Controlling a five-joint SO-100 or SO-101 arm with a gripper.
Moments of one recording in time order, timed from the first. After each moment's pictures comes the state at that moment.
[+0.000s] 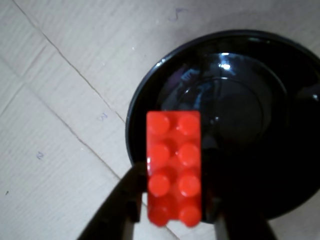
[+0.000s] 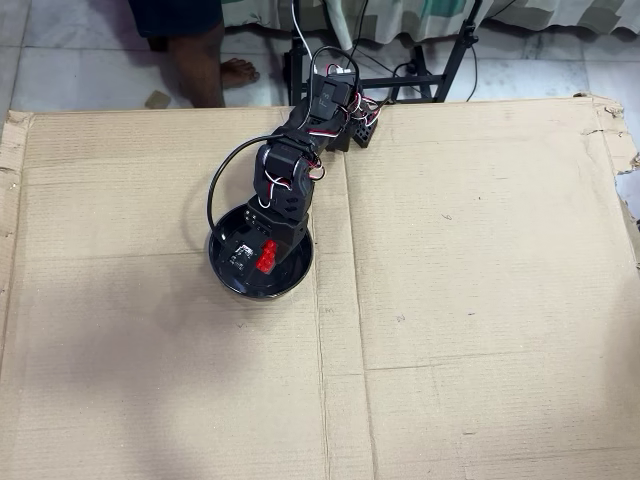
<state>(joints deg) 25.9 62.1 37.5 102.0 100.3</state>
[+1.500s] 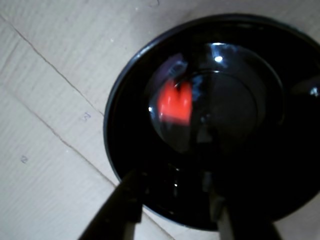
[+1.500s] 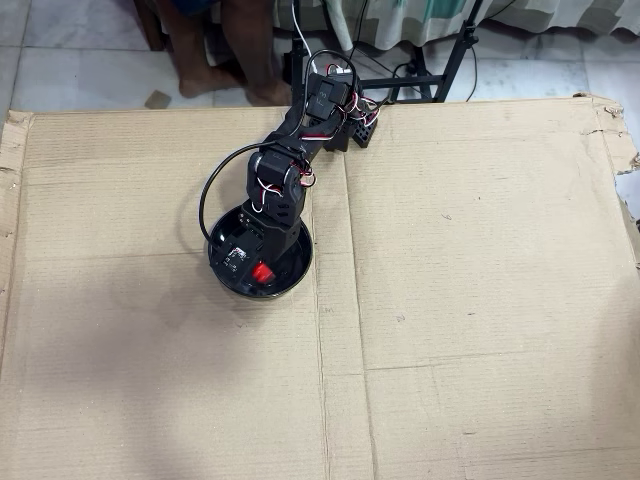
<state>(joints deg) 27.9 62.1 42.7 99.9 99.5</state>
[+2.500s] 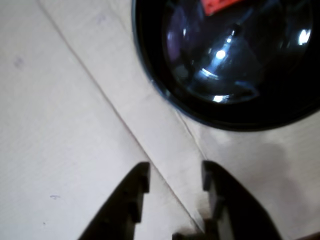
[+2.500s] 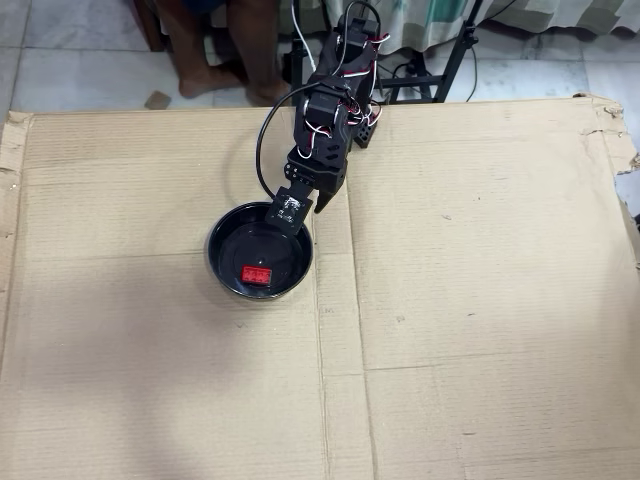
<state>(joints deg) 19.1 109.9 98.5 89.5 97.3</state>
